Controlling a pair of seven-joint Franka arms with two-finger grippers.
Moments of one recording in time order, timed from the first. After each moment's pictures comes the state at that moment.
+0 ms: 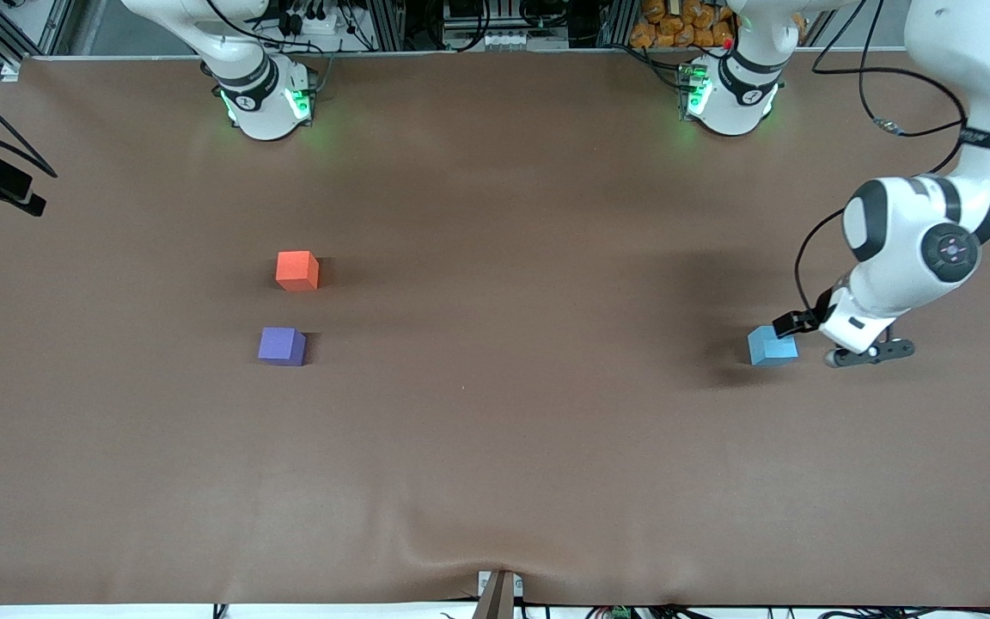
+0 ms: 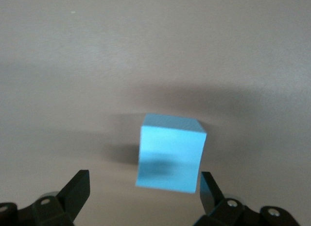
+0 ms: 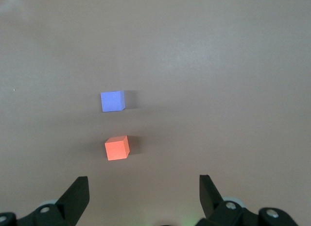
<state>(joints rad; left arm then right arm) 0.08 0.33 -0.08 -2.14 0.04 2.46 -0.15 -0.04 0.00 -0.04 -1.46 0.03 1.42 0.03</state>
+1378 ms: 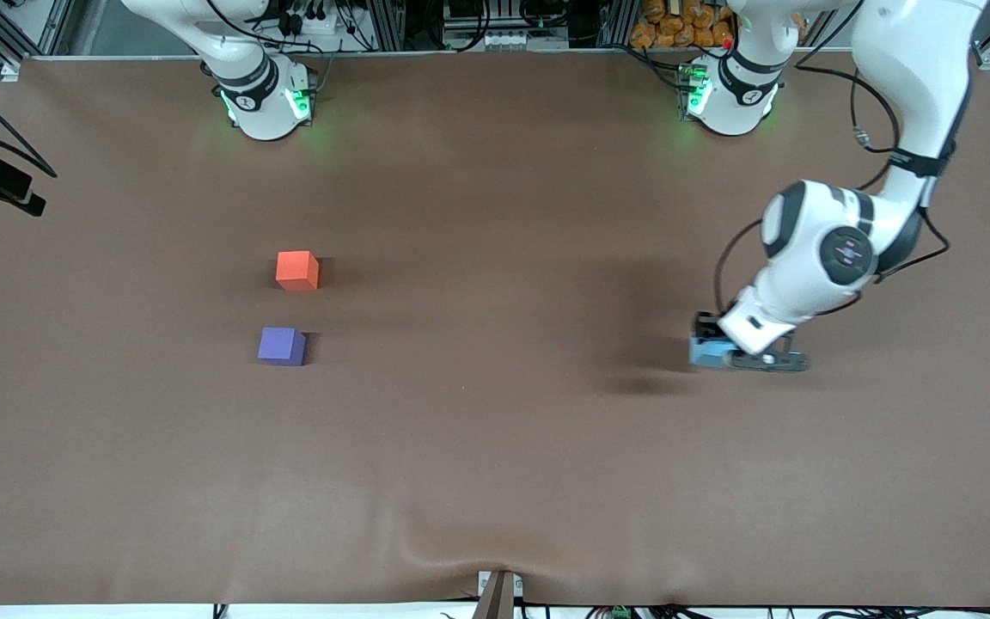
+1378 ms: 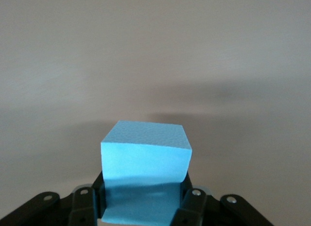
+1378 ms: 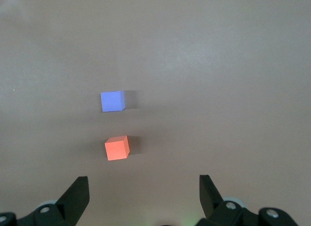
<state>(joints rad) 0.06 0.34 -0.40 -2.00 0.04 2.40 -0.23 -0.04 0.00 -0.04 -1.46 0.03 1.42 0.03</state>
